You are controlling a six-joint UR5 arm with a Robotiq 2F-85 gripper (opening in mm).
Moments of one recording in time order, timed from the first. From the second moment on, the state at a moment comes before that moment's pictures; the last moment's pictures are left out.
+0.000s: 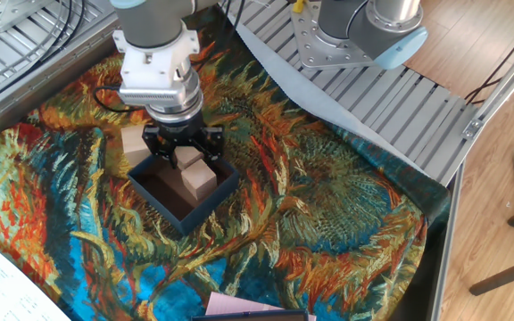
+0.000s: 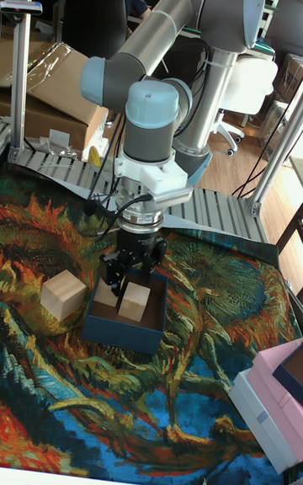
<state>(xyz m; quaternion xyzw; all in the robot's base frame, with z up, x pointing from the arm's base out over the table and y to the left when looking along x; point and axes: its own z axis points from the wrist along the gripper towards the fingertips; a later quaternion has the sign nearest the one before) 0.535 0.003 0.052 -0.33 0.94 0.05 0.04</state>
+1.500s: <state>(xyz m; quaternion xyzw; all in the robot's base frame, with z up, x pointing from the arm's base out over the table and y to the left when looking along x) 0.548 0.012 0.039 -0.56 0.83 0.04 0.06</state>
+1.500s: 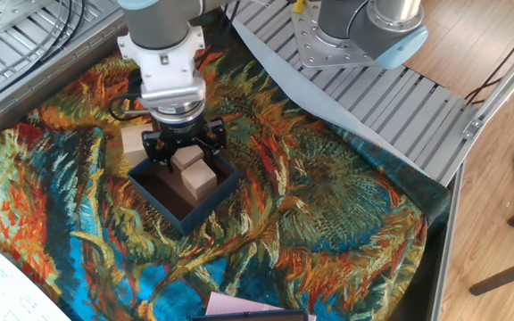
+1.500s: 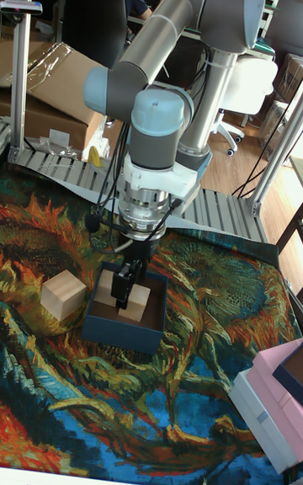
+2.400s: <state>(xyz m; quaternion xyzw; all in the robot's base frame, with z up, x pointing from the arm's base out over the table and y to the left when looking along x) 0.544 0.017 0.041 -0.54 0.84 0.05 0.06</state>
